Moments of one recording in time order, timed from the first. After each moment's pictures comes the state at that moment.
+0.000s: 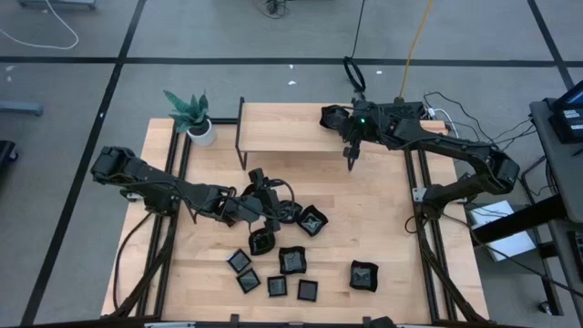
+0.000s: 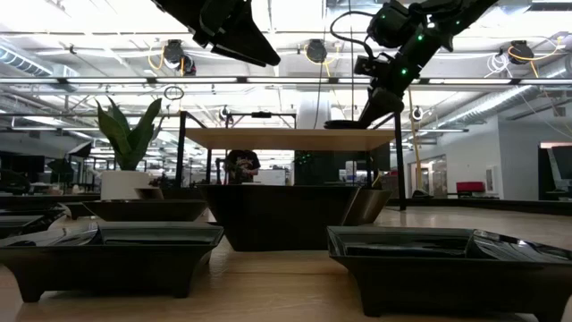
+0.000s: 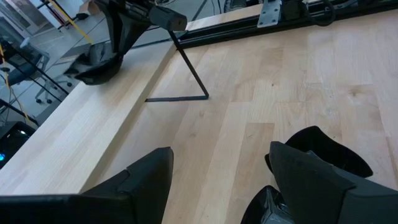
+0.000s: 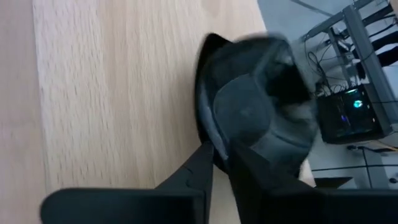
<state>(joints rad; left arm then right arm) -0.26 1.49 0.99 -0.03 -0.68 0.02 -0.56 1.34 0.98 -0.34 0.18 -0.57</state>
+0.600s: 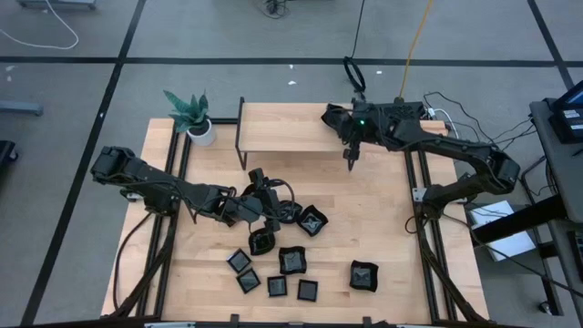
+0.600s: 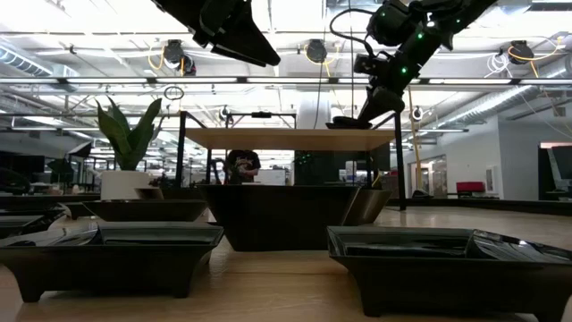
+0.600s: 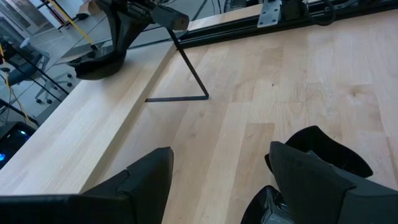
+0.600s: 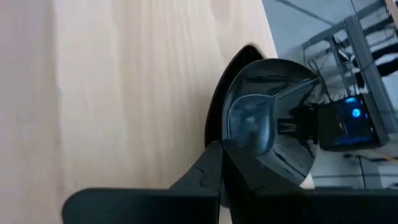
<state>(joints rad) -0.26 1.49 0.99 -0.03 -0.68 0.02 -0.54 1.33 0.98 -0.34 0.18 -0.60</state>
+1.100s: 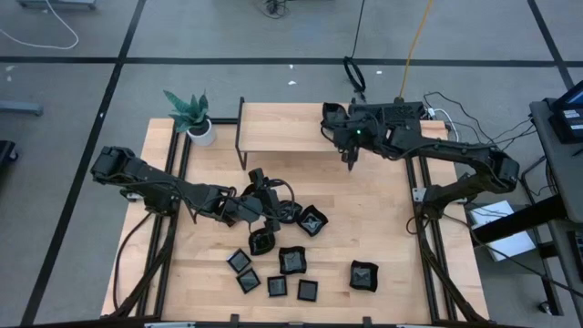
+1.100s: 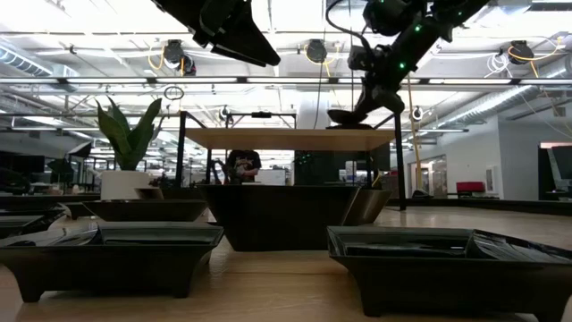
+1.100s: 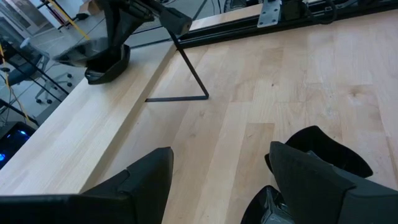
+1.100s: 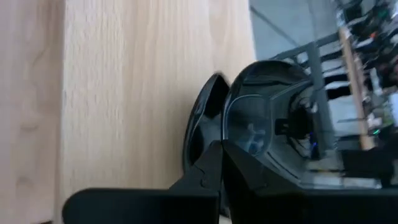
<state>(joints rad) -0.26 1.49 0.99 -0.03 -0.68 0.02 -0.44 1.33 0.98 -0.29 0.37 -0.74</state>
